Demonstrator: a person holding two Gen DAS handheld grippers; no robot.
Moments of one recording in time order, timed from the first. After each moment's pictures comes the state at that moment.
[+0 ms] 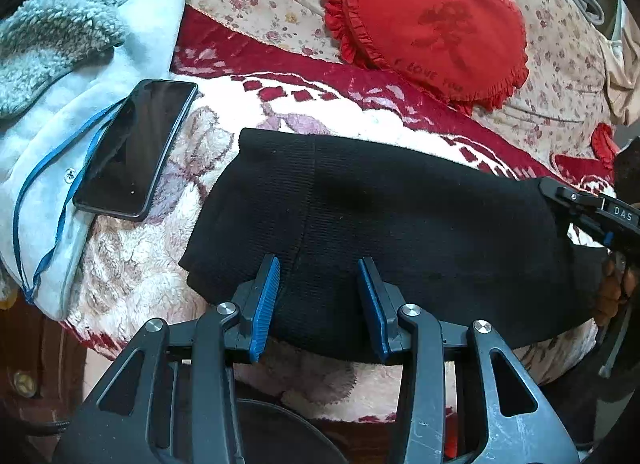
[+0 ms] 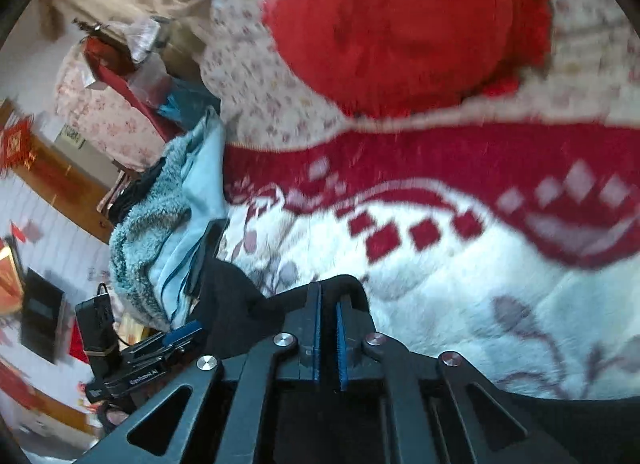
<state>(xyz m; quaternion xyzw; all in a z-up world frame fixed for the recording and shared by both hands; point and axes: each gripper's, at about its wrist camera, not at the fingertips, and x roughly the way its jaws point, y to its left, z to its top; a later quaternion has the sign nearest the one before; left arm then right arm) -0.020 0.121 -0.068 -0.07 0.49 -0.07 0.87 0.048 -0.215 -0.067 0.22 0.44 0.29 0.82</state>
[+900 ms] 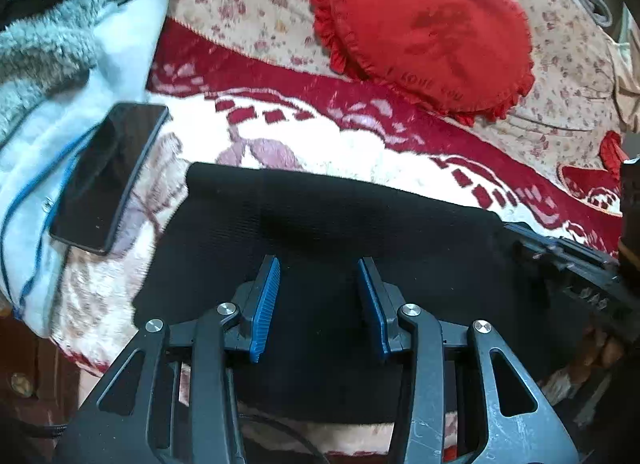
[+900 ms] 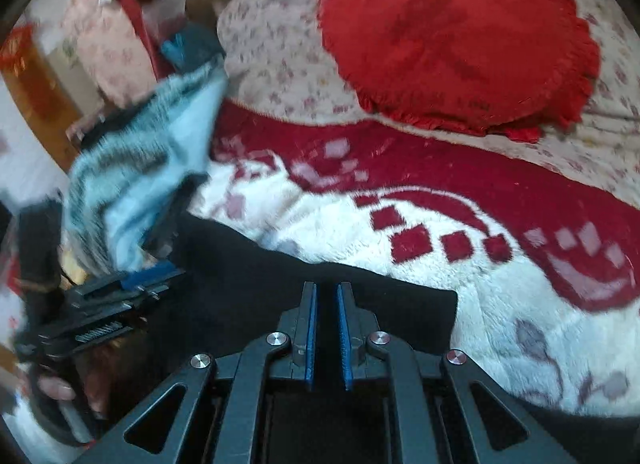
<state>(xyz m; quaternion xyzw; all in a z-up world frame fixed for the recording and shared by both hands) 0.013 0.087 -0.066 -0.07 0.48 -0.05 0.87 0.043 -0.148 -0.071 0.06 0.45 0.27 0.85</state>
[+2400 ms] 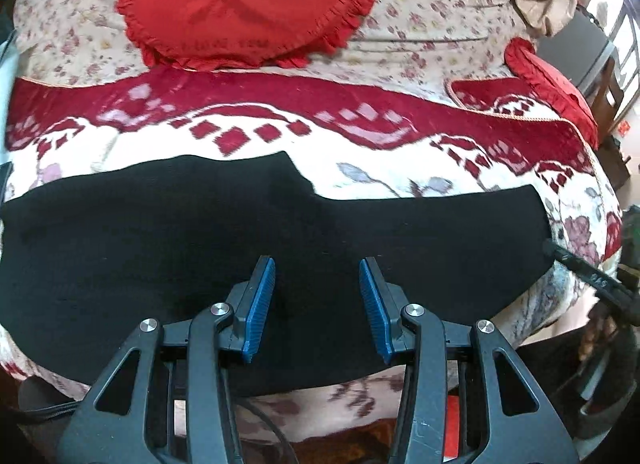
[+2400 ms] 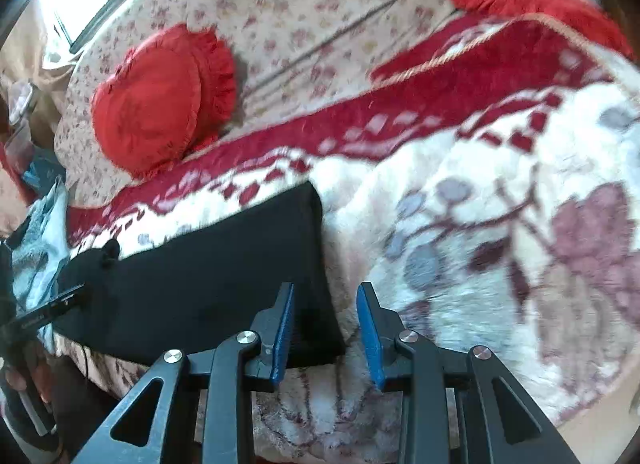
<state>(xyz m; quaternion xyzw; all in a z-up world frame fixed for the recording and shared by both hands) -0.025 -0.098 -0.050 0.00 0.50 -0.22 0.84 -0.126 -0.453 -0.079 0.19 0.44 -0.02 0.88</state>
